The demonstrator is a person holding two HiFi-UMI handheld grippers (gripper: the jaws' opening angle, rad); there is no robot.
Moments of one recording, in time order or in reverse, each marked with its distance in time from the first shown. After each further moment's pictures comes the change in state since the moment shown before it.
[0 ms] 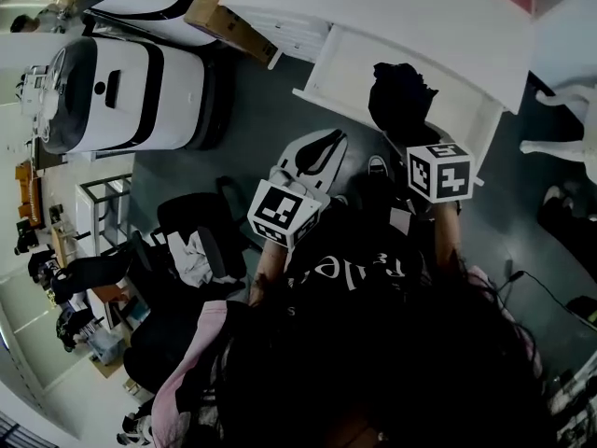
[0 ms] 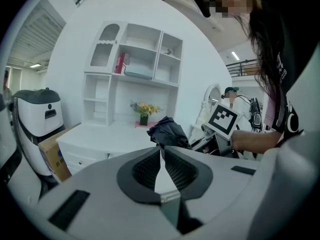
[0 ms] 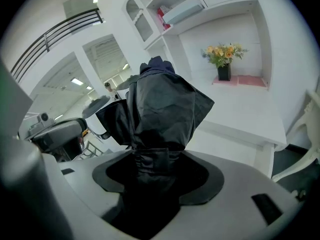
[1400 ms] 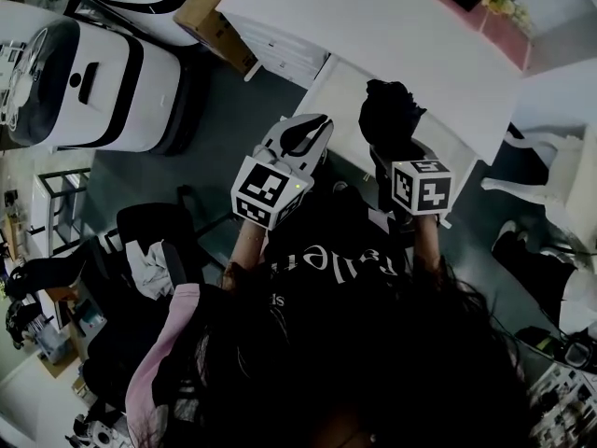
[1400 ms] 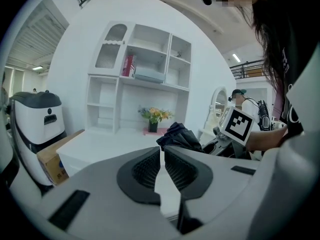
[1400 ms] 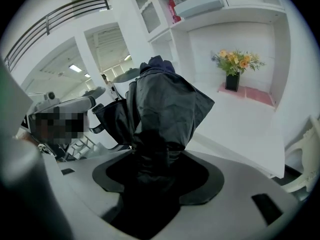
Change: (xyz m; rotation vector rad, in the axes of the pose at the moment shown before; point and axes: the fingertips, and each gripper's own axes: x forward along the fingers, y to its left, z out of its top) left arm 0.049 0.099 0.033 0.011 -0.053 0.000; right arm 0.049 -0.013 0.062 -0.102 0.053 -0.071
